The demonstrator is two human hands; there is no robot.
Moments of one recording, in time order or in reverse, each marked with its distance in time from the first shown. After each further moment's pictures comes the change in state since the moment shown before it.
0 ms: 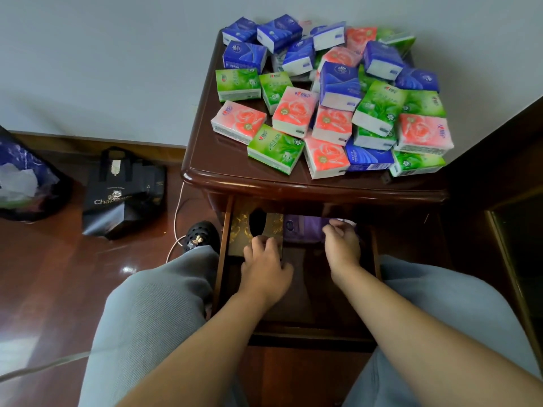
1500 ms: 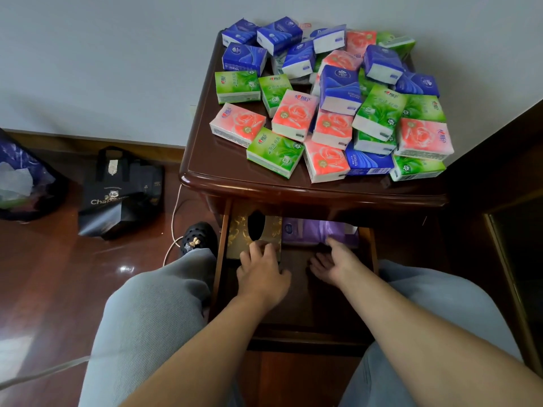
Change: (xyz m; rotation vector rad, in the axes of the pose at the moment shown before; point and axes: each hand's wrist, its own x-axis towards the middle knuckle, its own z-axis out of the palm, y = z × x) left_hand 0.004 -0.001 0.002 0.028 -0.071 -0.077; right_hand 0.013 0.008 0.003 0.507 -0.134 0.690
